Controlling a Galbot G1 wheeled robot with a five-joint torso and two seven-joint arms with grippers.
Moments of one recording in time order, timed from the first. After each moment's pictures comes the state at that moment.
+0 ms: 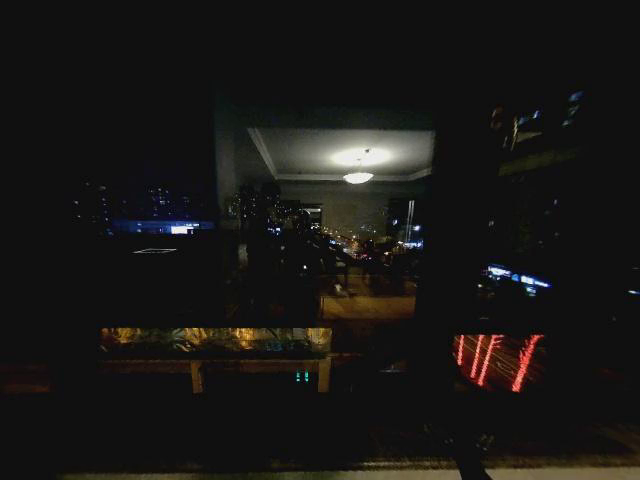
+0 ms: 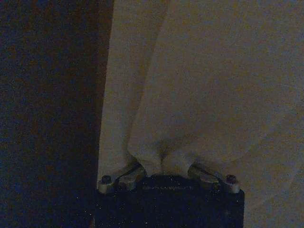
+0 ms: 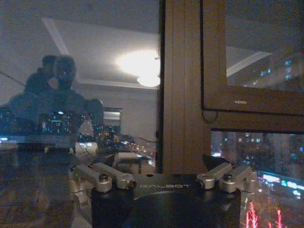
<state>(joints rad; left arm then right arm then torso) 0.55 -0.69 -0.91 -0.82 -0.53 0.16 -0.80 -1.38 1.37 0.66 1.93 0.17 0.09 0.14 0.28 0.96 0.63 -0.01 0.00</state>
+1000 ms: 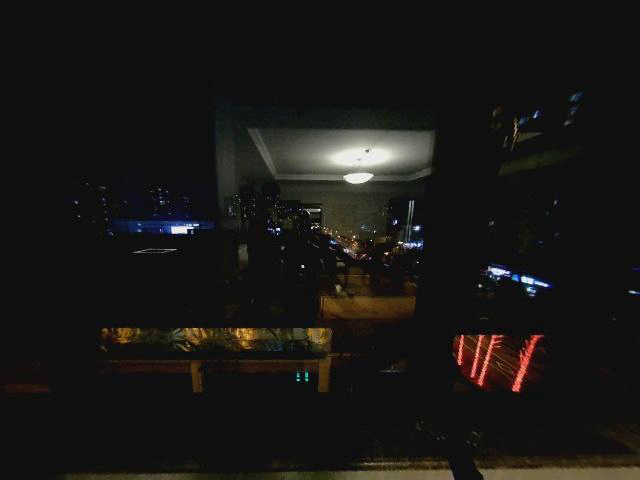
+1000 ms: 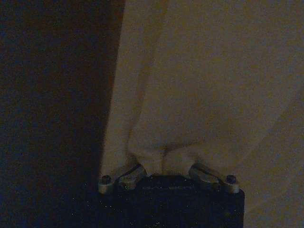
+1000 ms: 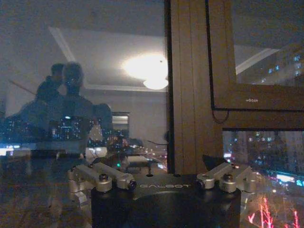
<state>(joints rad) 0.65 -0.69 -0.95 -0.90 -0.57 0.14 -0.80 -1.37 1.37 0.64 1.92 0.21 0.12 0.11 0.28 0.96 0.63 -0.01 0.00</state>
